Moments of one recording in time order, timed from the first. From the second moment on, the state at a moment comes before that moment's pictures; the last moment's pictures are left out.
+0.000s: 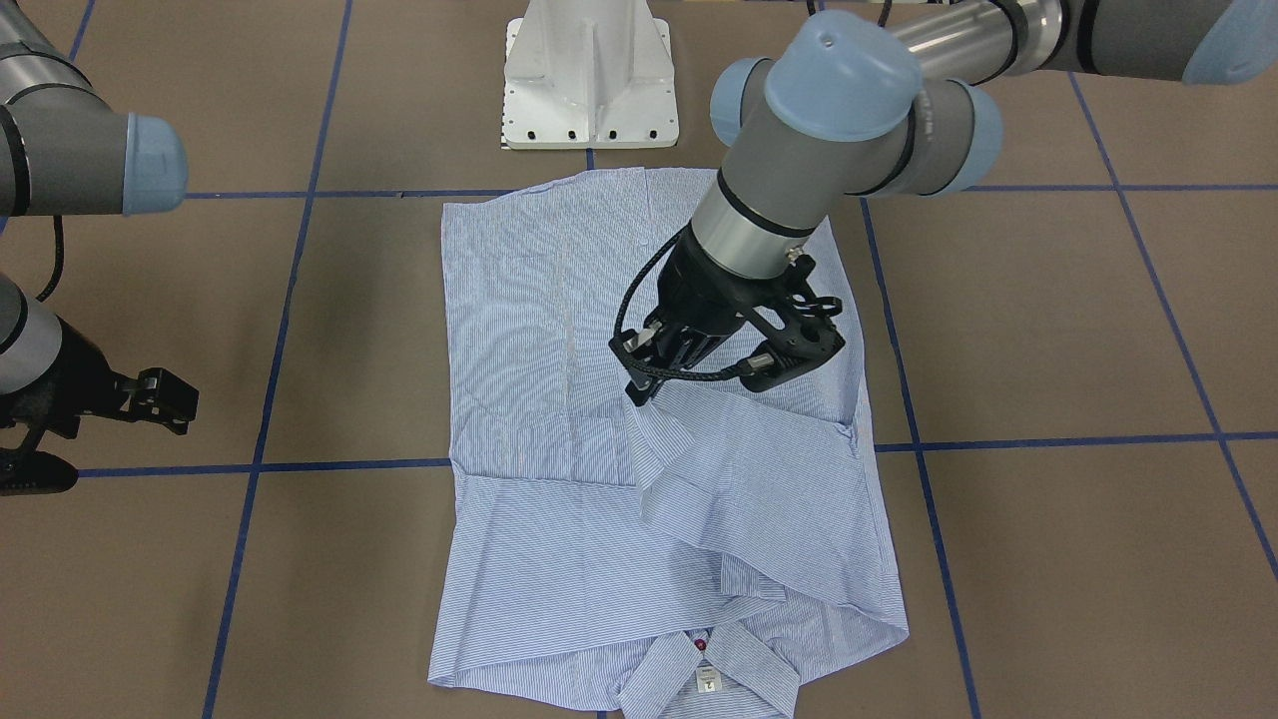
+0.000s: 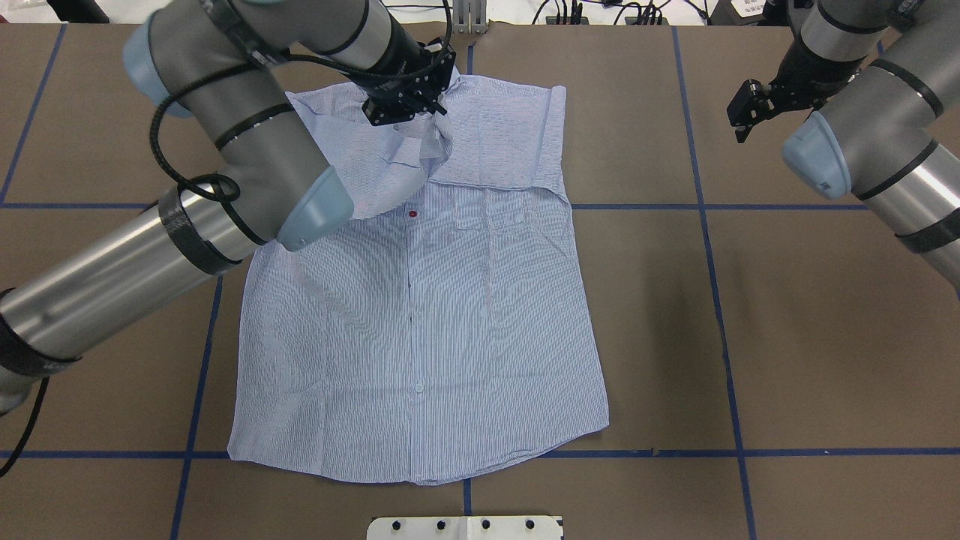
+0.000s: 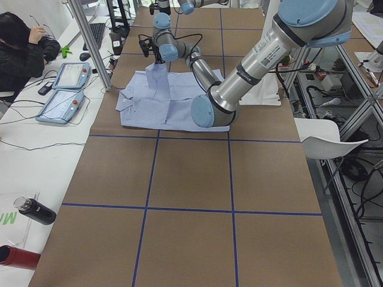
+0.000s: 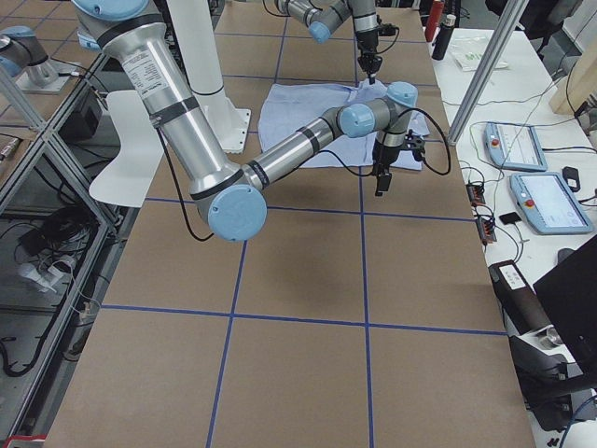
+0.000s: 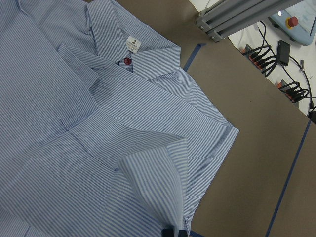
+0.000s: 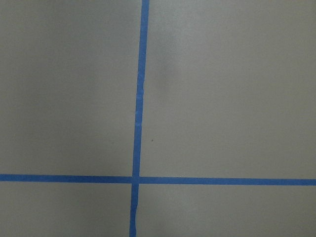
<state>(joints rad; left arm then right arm) -0.78 -2.45 -1.48 -1.93 -2.02 -1.72 1.09 -1.05 1.62 -1.82 2.16 0.54</state>
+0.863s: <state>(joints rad) -0.50 -2.45 -1.35 -2.22 -1.78 -1.71 1.09 -1.08 1.62 -1.73 2.22 0.55</state>
